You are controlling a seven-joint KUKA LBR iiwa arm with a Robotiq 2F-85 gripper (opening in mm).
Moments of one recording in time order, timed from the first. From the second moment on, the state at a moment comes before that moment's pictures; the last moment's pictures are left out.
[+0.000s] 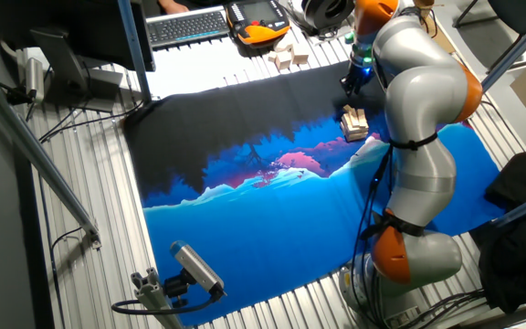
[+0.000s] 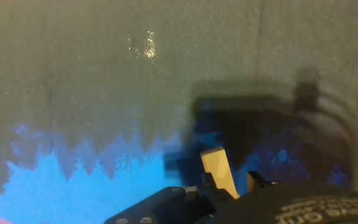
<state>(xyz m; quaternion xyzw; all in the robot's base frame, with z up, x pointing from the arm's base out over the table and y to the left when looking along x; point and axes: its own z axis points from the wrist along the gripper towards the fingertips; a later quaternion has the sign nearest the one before) 0.639 -0.192 0.134 0.04 -1.00 0.03 0.06</state>
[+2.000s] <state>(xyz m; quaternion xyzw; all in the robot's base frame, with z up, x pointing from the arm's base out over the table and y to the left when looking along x) 0.632 -0.193 0.060 0.10 -0.99 0.03 0.03</state>
